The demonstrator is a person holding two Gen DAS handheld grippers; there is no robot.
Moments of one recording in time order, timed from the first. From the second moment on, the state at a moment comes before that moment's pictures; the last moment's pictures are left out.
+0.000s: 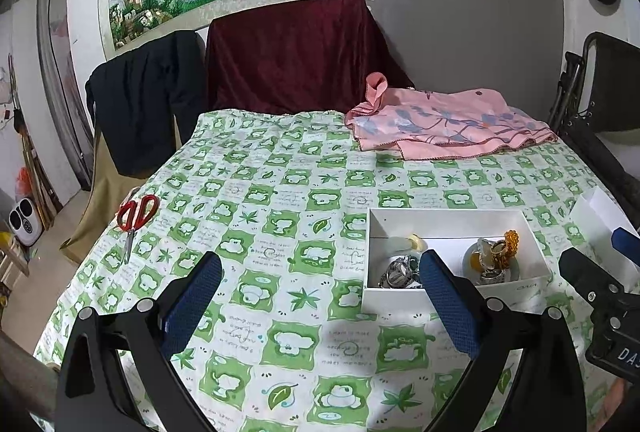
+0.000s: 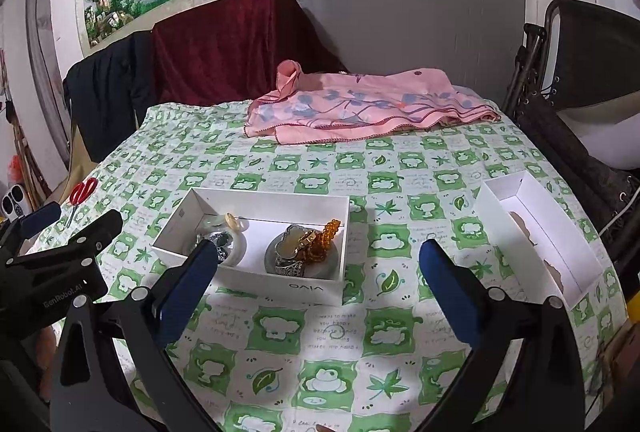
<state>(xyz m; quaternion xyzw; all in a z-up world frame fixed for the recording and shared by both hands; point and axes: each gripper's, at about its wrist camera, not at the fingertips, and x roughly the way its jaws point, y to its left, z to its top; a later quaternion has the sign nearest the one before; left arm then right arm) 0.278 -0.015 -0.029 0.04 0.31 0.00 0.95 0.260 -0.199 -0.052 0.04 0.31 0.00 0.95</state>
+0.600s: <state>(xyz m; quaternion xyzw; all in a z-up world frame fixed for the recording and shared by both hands) 0.280 -0.019 -0.032 0.05 0.31 0.00 0.95 0.261 -0.202 -0.053 0.04 0.31 0.00 0.95</state>
